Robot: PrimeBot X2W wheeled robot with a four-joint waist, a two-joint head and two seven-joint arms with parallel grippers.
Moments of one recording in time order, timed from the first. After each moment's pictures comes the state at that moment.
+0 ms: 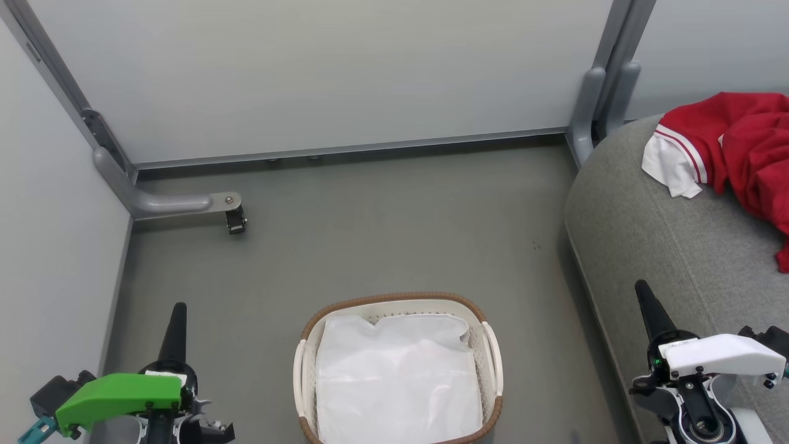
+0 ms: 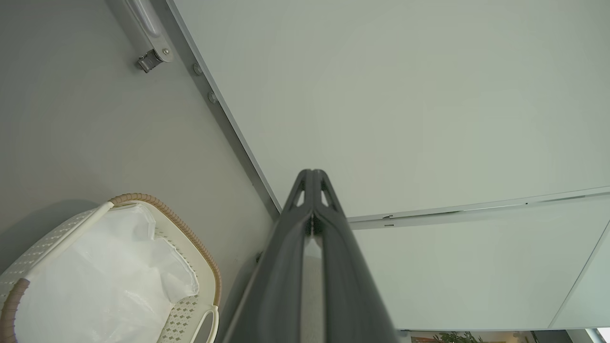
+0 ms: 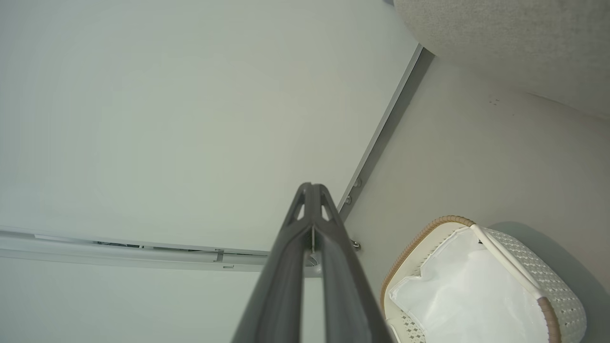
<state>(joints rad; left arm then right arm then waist) -0.07 0.06 0.04 0.26 -1.38 -0.11 0.02 -0.11 -0.05 -0.08 0.26 1.33 0.13 0.04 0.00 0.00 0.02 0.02</state>
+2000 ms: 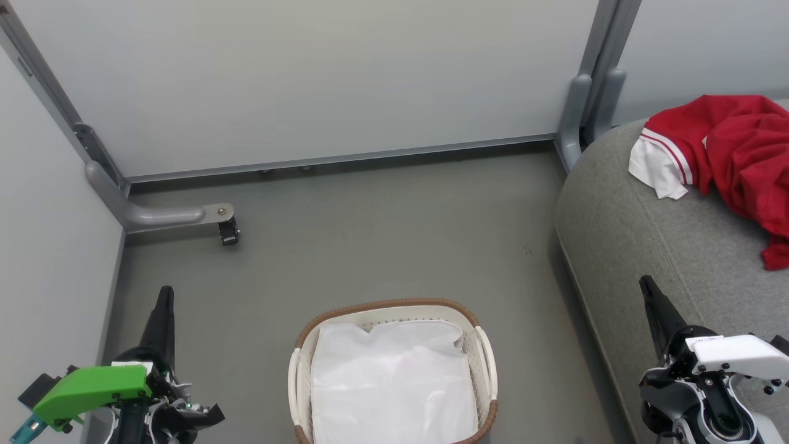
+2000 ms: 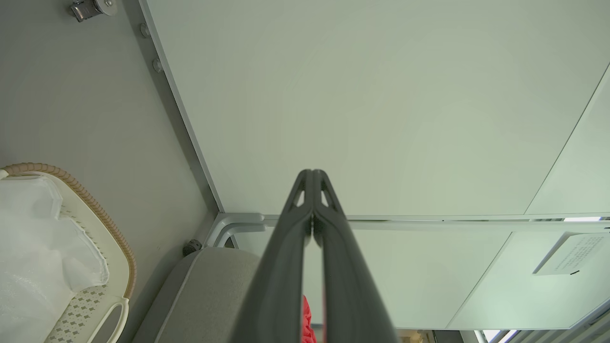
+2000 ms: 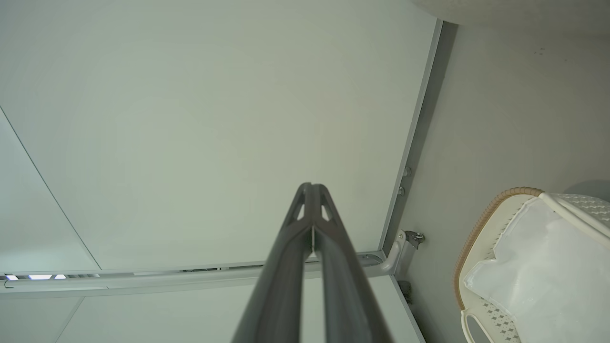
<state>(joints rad) -0.10 0.06 0.10 0.24 -1.63 -0.13 0.10 -0.11 -0.05 -0.11 0.25 1.61 0.13 0.11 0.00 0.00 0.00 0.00</state>
